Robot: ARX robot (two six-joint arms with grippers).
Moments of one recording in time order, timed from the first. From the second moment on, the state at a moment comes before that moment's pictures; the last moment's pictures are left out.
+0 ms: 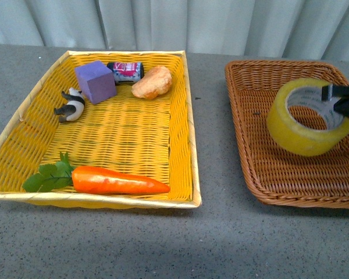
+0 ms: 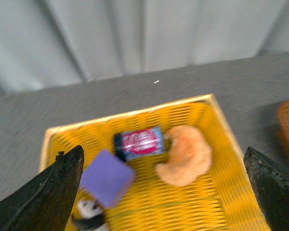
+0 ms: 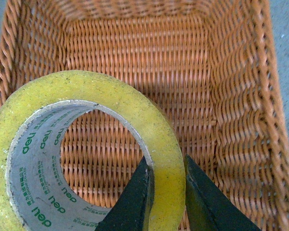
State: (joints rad) left arm -0.21 1.91 1.33 0.11 -0.11 0.04; right arm 0.05 1.83 0.83 0.21 -0.02 0.07
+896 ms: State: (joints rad) left arm -0.14 1.63 0.87 0.75 -0.13 -0.02; right arm 0.05 1.63 0.44 1.12 0.05 0.00
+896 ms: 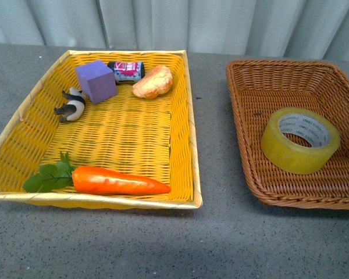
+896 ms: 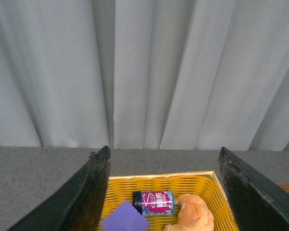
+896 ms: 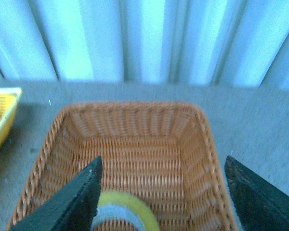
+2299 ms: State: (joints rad) left arm 0.00 0.65 0.02 0.63 0.00 0.00; right arm 0.00 0.40 0.01 0.40 0.00 0.00
